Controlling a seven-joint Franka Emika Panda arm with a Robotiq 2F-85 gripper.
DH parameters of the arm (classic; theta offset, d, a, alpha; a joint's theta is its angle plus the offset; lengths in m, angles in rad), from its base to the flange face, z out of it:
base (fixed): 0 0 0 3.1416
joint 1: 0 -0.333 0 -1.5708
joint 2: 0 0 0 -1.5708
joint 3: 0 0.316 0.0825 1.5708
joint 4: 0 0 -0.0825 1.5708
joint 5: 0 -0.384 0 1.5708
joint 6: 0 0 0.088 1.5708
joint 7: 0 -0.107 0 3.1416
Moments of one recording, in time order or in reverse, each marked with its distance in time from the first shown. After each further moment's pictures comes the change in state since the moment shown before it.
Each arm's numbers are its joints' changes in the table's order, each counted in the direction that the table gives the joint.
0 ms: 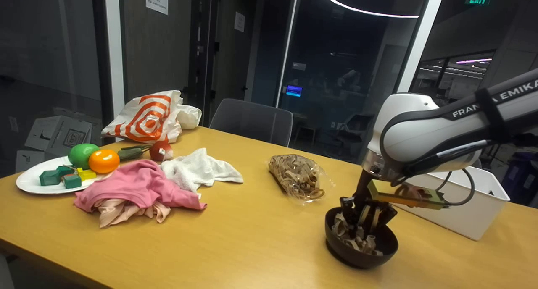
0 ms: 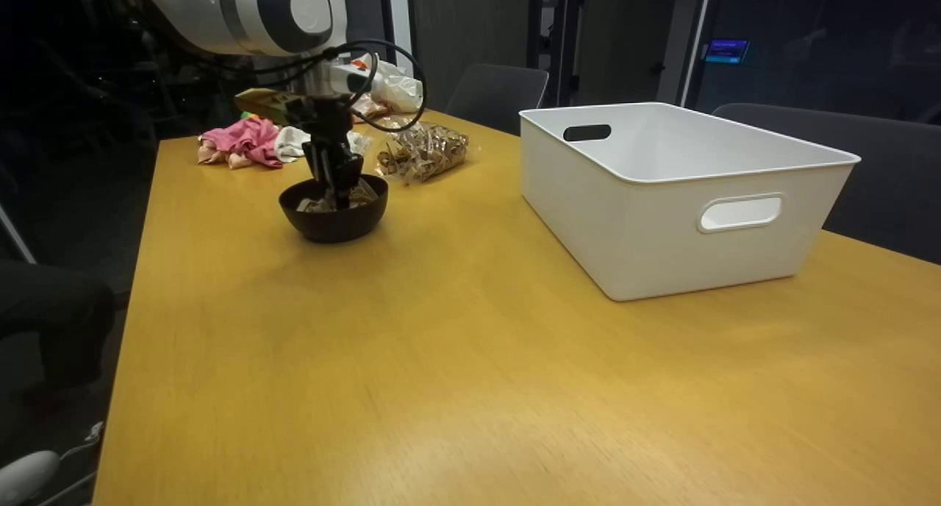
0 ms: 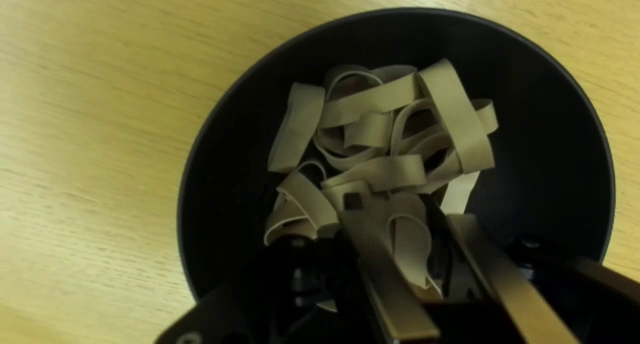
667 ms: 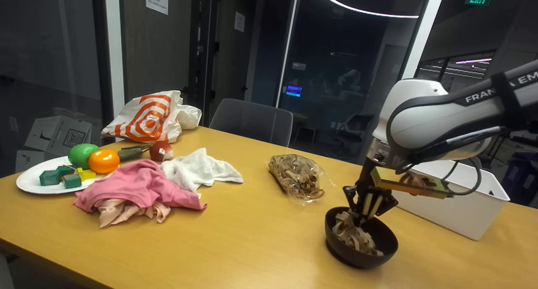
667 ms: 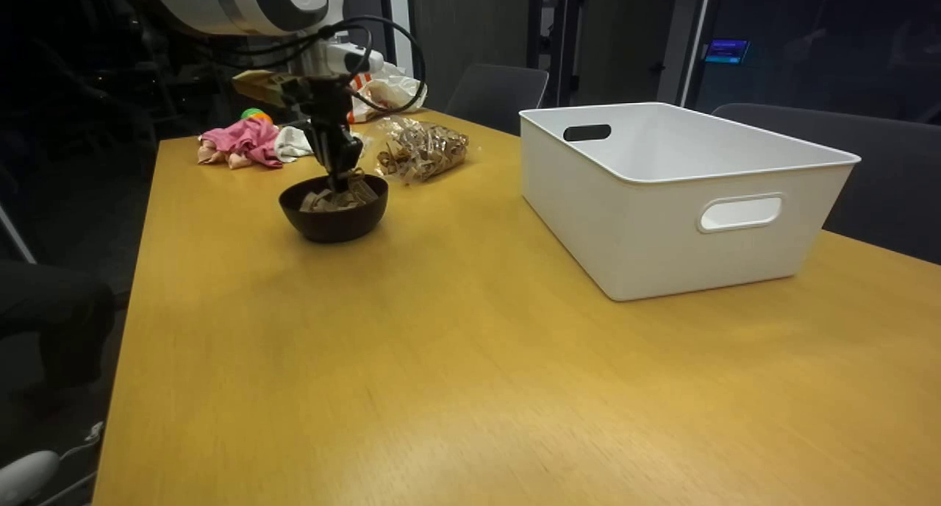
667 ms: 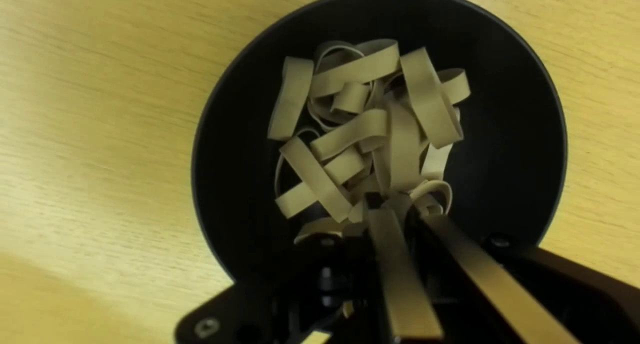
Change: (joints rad) arm 0.000 0.047 -0.003 0.008 0.001 0.005 -0.019
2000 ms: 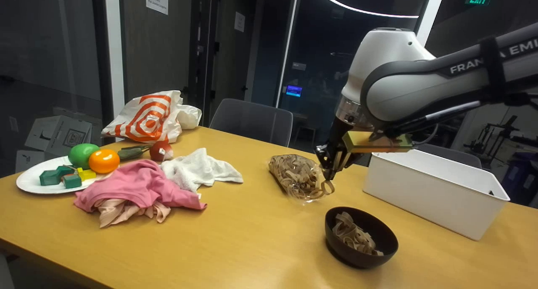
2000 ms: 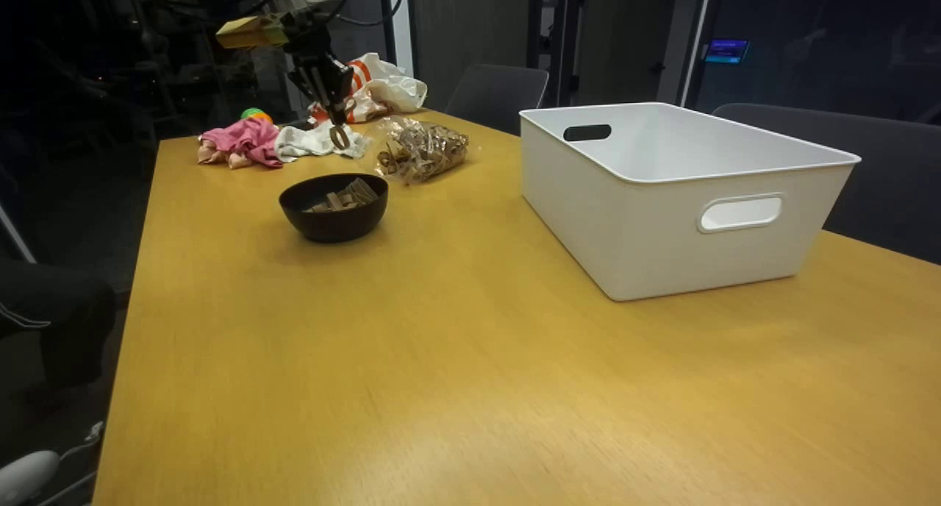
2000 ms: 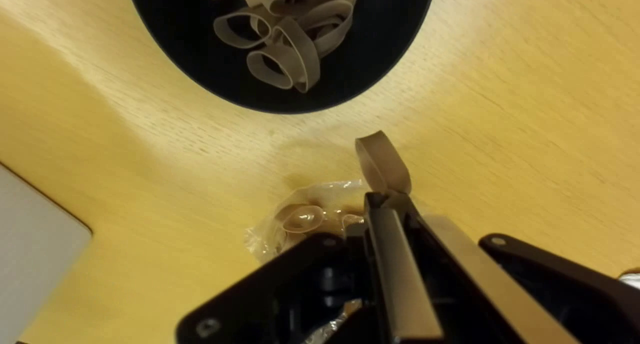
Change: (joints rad) arm -0.089 -0.063 0.037 0.249 0.248 0.007 -0.001
